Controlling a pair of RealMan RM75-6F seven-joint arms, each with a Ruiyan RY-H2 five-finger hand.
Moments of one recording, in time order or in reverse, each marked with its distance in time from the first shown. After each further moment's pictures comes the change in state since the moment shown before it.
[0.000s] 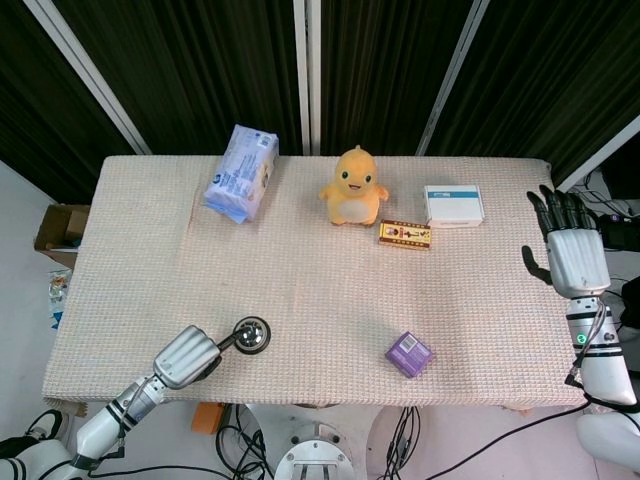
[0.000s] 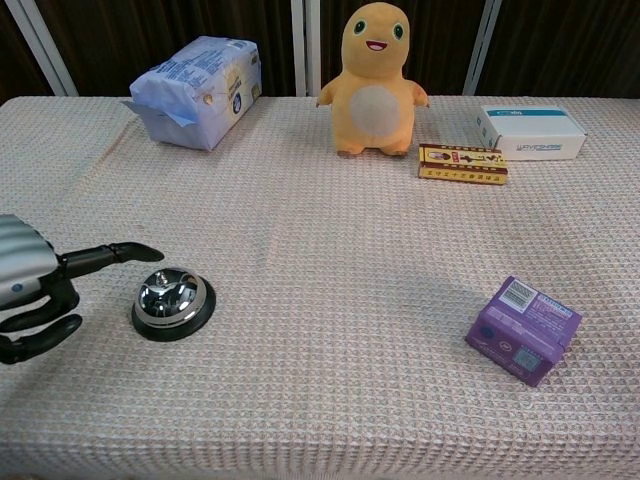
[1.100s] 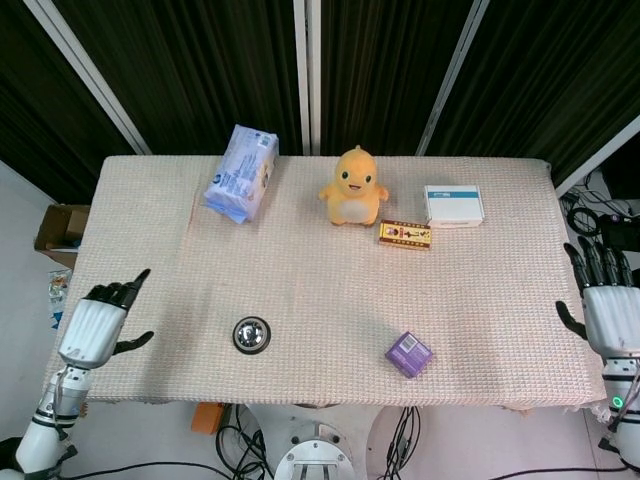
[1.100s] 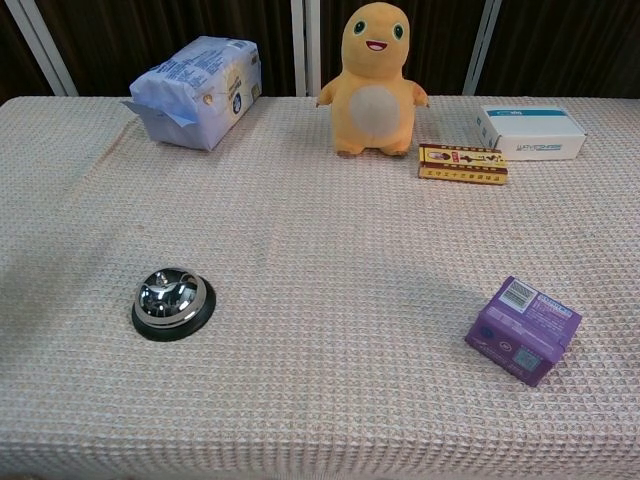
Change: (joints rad) left arm 0.218 0.110 -0.131 0.014 -0.201 0.347 0.080; right arm -0.231 0.038 -0.166 -0.006 -0.130 0.232 -0.029
